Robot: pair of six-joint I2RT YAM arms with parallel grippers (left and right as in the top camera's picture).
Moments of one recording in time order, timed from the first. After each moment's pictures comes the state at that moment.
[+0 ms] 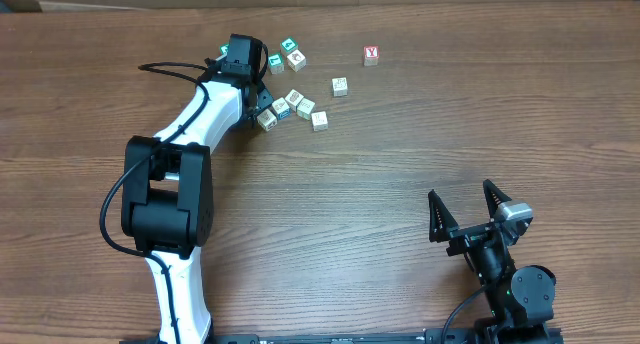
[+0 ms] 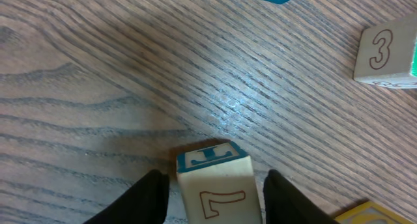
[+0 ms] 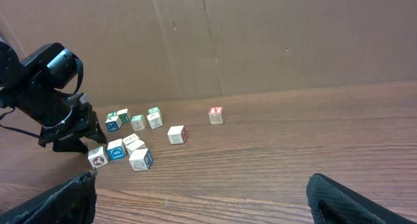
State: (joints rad) left arm -0.19 2.18 1.58 -0.55 -0.16 -0.73; right arm 0.13 0.01 0.02 -0.02 -0.12 0.20
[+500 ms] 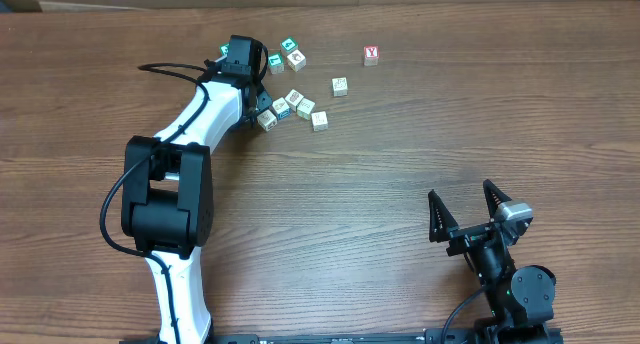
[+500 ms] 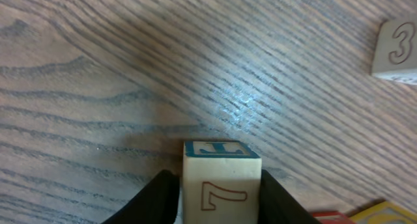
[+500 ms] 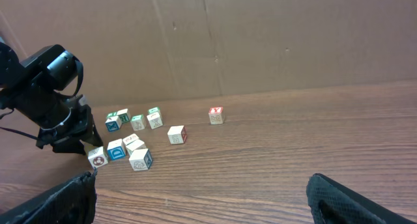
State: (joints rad) left arm -0.19 2.18 1.57 -0.57 -0.17 -0.73; right arm 0.13 0.01 0.02 -0.02 -0.12 0.20
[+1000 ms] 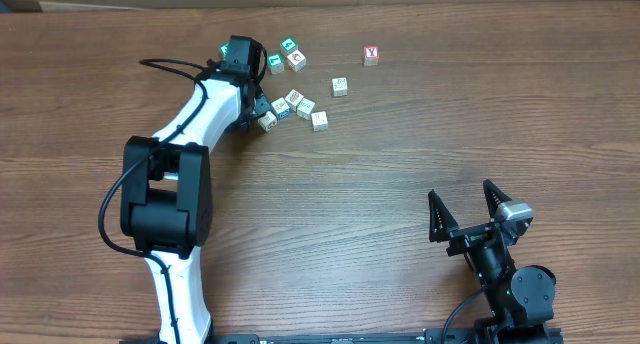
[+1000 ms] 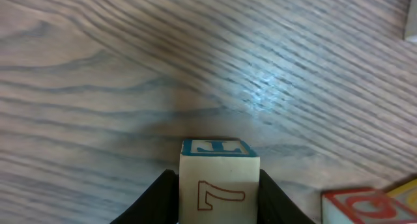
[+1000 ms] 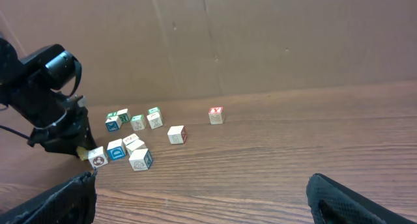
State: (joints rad) left arm -0.18 2.17 1.61 -0.68 -0.18 -0.62; right arm 0.13 0.01 0.02 -0.03 -0.12 0.20
